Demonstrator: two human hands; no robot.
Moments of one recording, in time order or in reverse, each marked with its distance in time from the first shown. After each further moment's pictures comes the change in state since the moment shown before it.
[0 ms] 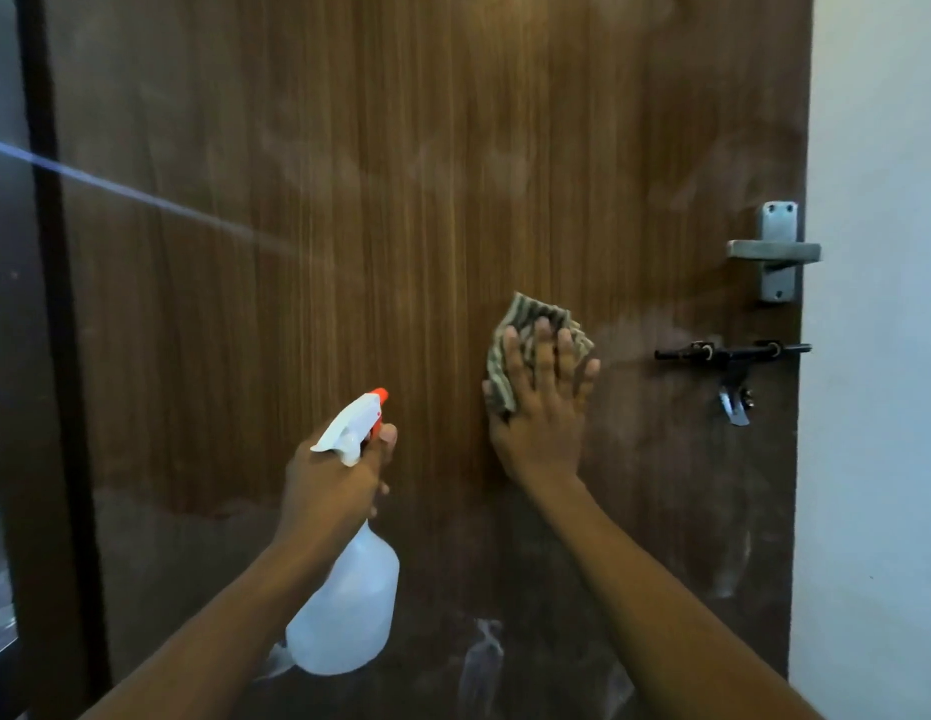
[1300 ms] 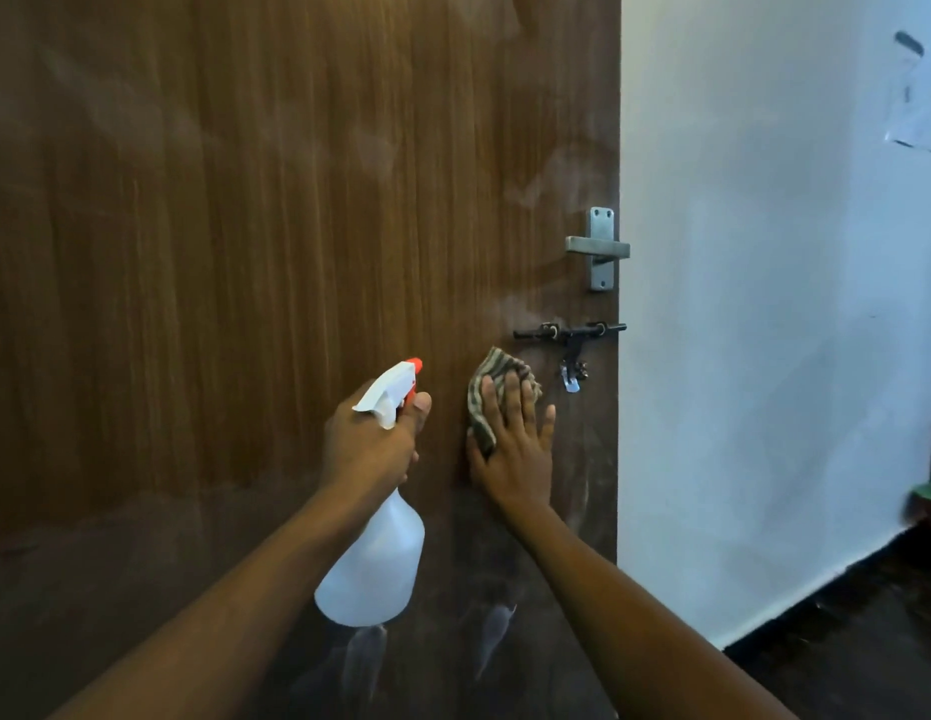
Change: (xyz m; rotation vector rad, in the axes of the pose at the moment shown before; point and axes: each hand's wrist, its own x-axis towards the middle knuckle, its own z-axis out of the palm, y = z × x) left_hand -0.019 0.032 0.107 -0.034 -0.247 0.086; right_hand -0.076 0.111 -0.040 -0.183 -0.400 0.170
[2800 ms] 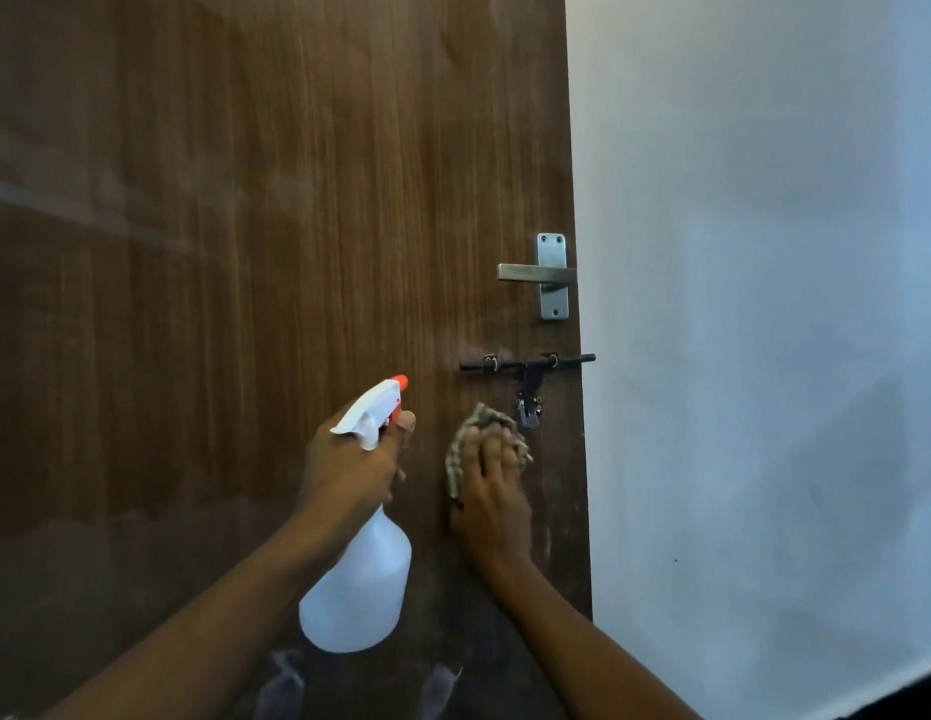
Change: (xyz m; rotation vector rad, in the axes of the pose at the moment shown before) left_hand -0.013 0.028 0.098 -0.032 0.129 0.045; right_hand -0.001 0.062 -0.002 0.255 0.039 -0.062
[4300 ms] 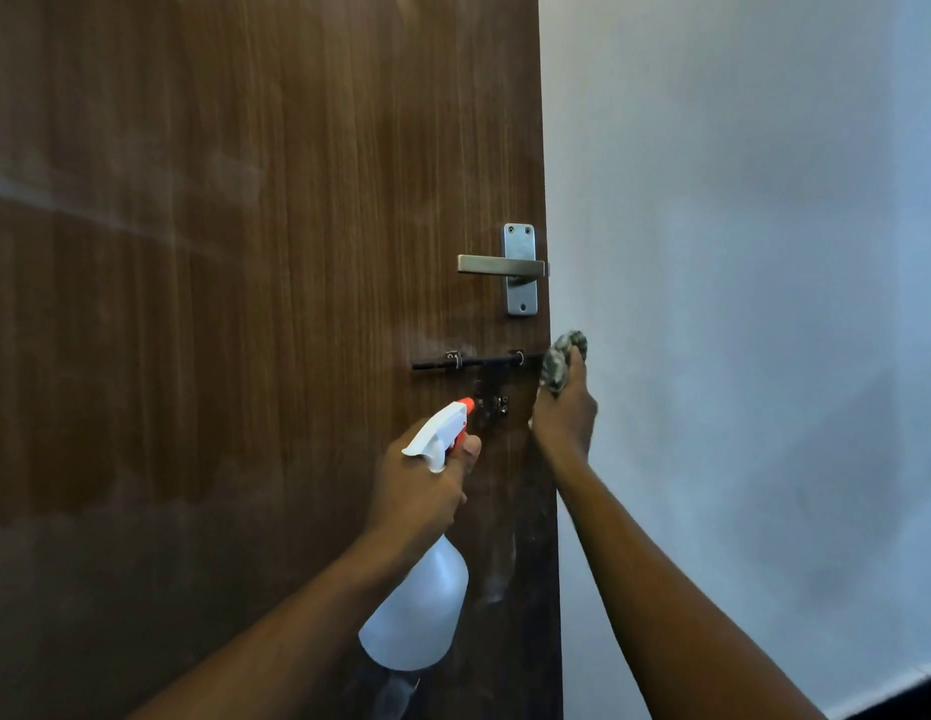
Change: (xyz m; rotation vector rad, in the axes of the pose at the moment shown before) left_hand -0.027 -0.004 0.102 -0.072 -0.151 -0.050; right_hand 0.103 0.084 -0.077 0.526 0.192 0.534
